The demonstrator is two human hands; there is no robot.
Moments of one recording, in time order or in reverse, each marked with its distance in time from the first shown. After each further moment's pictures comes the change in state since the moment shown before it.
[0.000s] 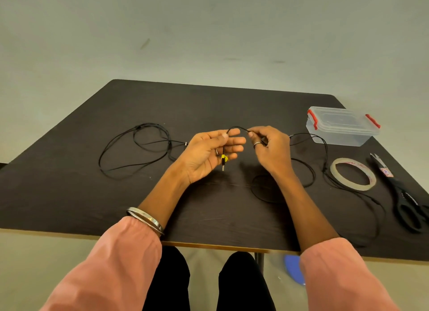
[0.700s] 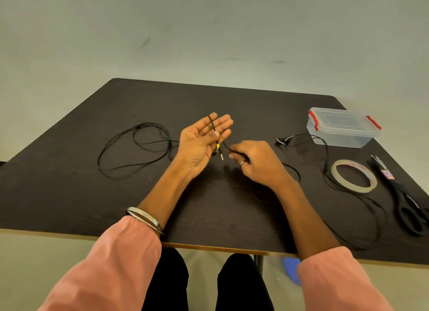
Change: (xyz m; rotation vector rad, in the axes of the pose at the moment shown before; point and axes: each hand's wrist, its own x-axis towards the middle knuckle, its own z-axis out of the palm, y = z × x) left_hand 0.010 0.000 -0.005 -0.231 0.167 0.243; right_hand -0.010 -0.013 0.004 -0.141 -0.416 -0.342
